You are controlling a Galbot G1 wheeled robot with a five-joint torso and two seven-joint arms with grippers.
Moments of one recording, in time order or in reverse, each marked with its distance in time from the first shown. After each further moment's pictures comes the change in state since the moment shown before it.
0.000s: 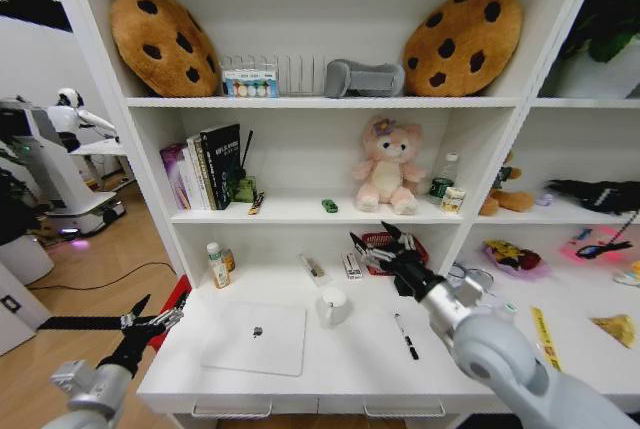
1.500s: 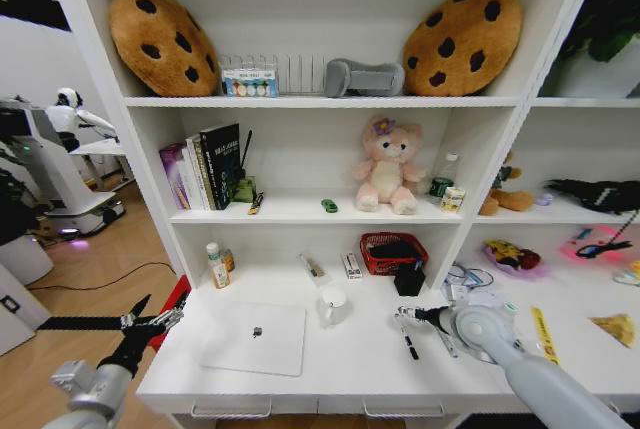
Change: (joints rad) left arm 0.000 0.000 0.000 0.000 0.000 0.000 0.000; right arm 0.393 -0.141 -0.256 -0.429 0.641 -0.739 0.453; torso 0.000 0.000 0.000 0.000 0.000
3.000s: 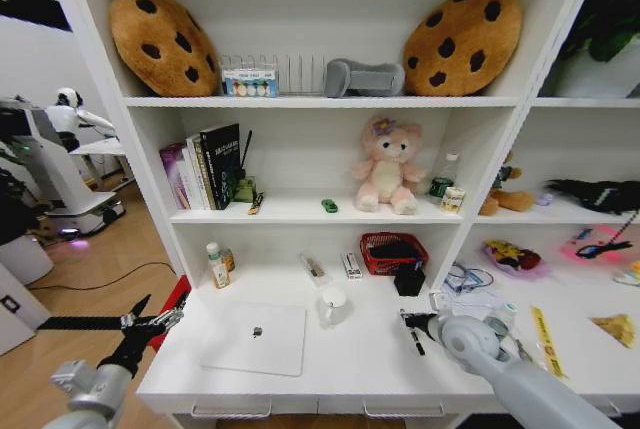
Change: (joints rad) left arm 0.000 0.000 0.000 0.000 0.000 0.000 0.000; right arm -0.041 0.009 -0.024 0.009 -0.423 0.198 -0.180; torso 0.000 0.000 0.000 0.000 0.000
